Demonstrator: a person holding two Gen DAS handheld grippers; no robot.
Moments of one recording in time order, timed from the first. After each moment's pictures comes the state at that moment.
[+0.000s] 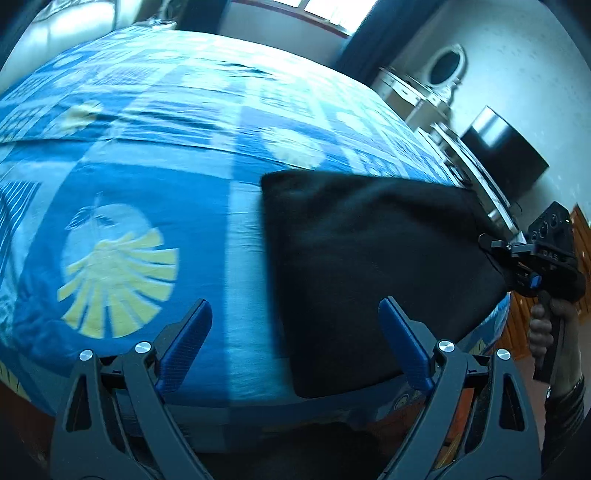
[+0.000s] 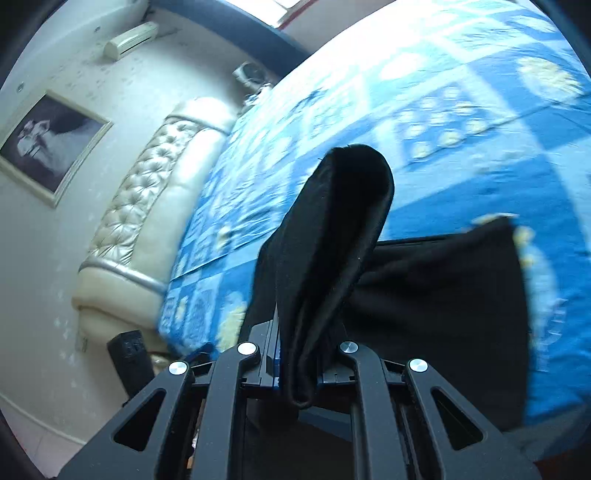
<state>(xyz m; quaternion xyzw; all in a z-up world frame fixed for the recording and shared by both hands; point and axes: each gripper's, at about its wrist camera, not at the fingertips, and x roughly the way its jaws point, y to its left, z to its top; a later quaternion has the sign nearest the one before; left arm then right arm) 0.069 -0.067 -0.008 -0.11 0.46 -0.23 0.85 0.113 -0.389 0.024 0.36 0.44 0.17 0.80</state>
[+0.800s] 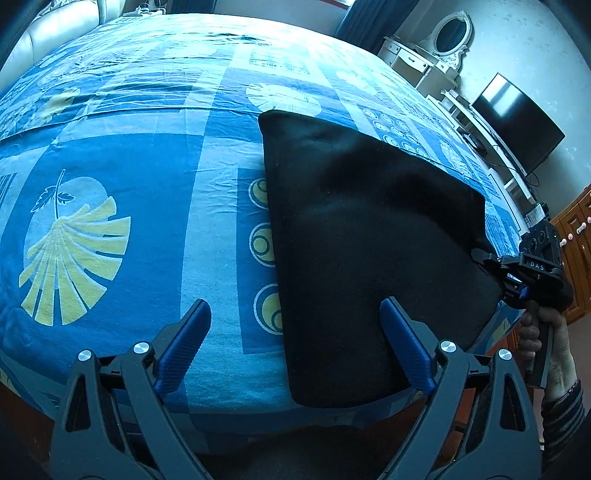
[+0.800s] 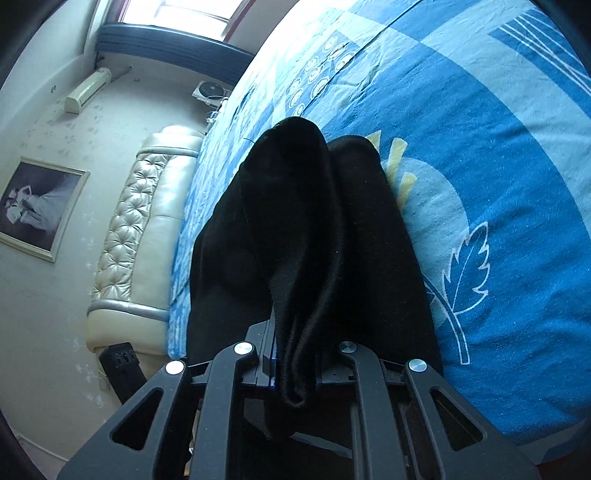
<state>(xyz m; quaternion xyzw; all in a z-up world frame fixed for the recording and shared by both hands) 0.073 -0.109 -0.050 -0.07 0.50 -0.21 0.83 0.092 -0.446 -0.082 0.46 0.44 0.17 0.75</state>
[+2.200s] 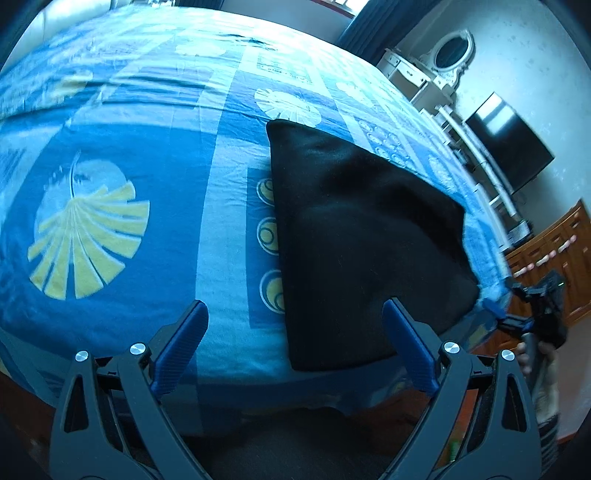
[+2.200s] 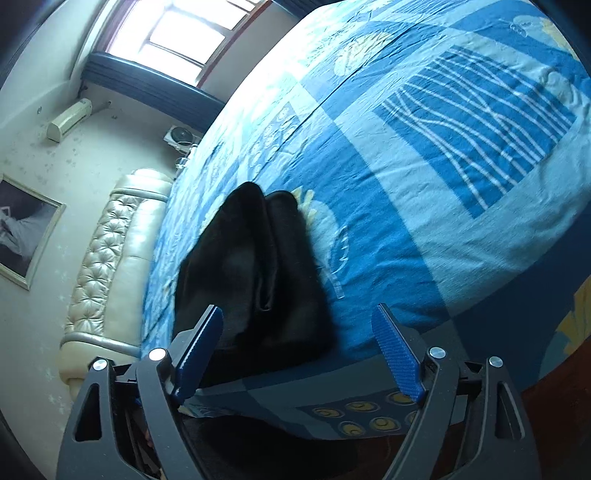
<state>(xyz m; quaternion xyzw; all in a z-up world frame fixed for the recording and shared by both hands) 0.059 -0.077 -0.037 -0.12 0.51 -0.23 0.82 0.008 -0.481 -0.044 0.45 0.40 0.06 0.80</state>
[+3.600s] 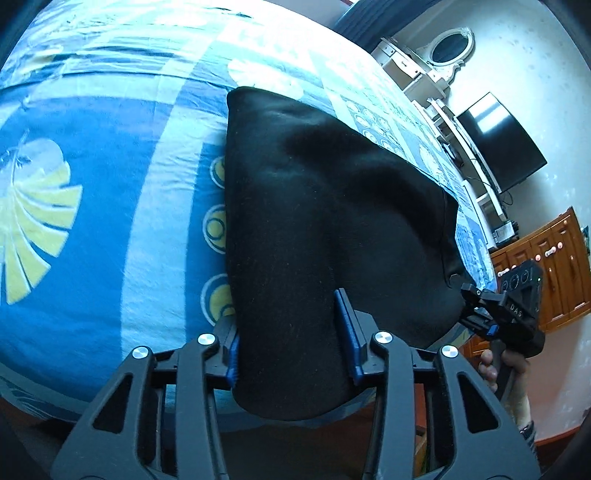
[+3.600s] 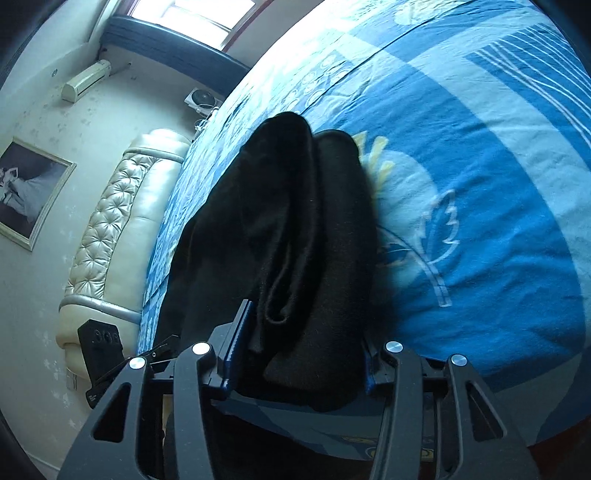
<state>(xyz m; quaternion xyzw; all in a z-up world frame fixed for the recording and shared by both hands) 0.078 -0.114 -0.060 -0.14 0.53 -0.25 0.80 0.077 -0.408 -0.062 0.40 0.44 0.12 0.80</state>
